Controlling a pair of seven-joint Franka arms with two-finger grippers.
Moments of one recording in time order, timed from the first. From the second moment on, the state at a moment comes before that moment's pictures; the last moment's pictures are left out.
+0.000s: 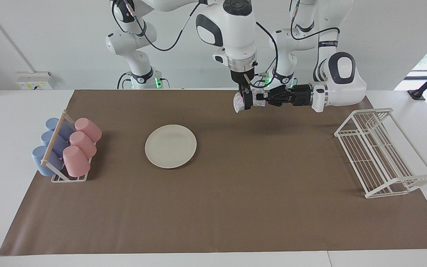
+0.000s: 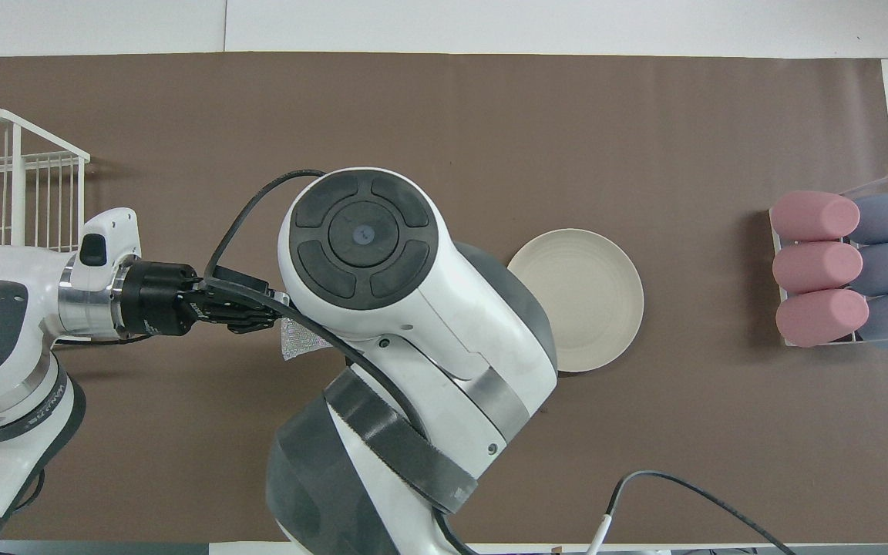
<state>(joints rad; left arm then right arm) -0.01 -0.07 -0.07 -2.24 -1.43 1.59 0.30 0.56 0.39 0.23 -1.25 0.06 1.75 2.23</state>
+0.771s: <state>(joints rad) -0.01 -0.07 -0.07 -2.24 -1.43 1.59 0.30 0.56 0.36 0.23 -1.32 0.06 1.79 2.23</state>
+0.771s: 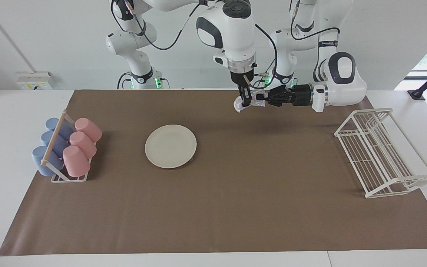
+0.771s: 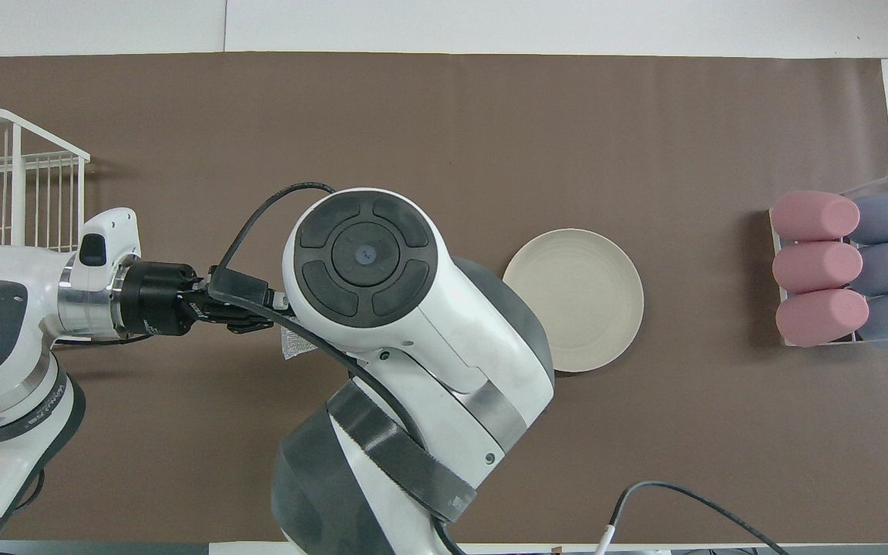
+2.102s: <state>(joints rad) 0.03 -0.07 -0.06 -2.24 -1.33 1.59 0.28 0.46 0.35 0.23 -1.33 0.06 1.84 2.21</state>
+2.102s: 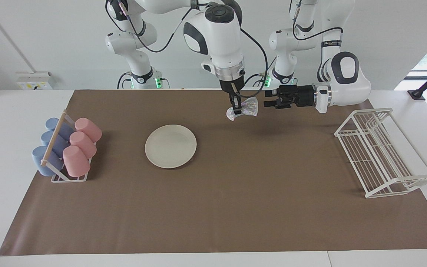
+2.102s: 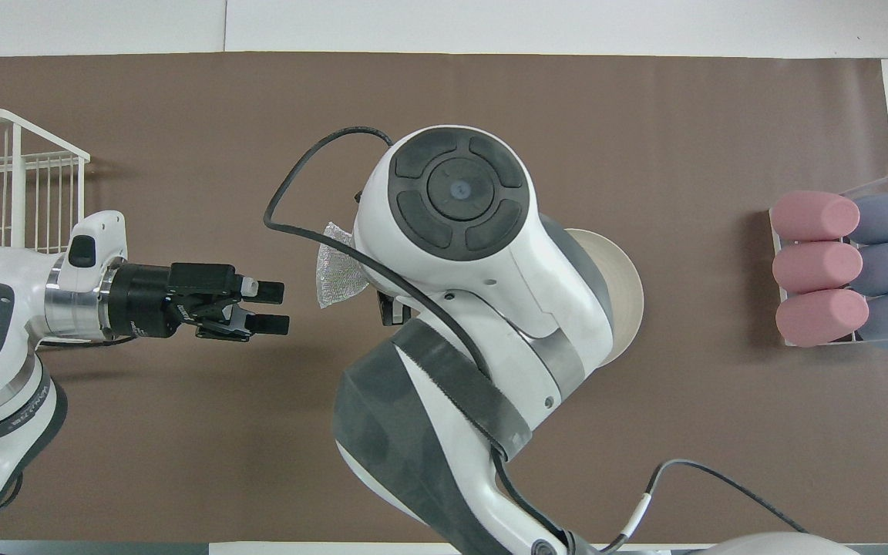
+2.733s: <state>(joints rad) 0.10 -0.10 -0.06 -2.10 -0.84 1.59 0.15 0.34 0.19 0.22 -1.82 0.06 2.13 2.12</state>
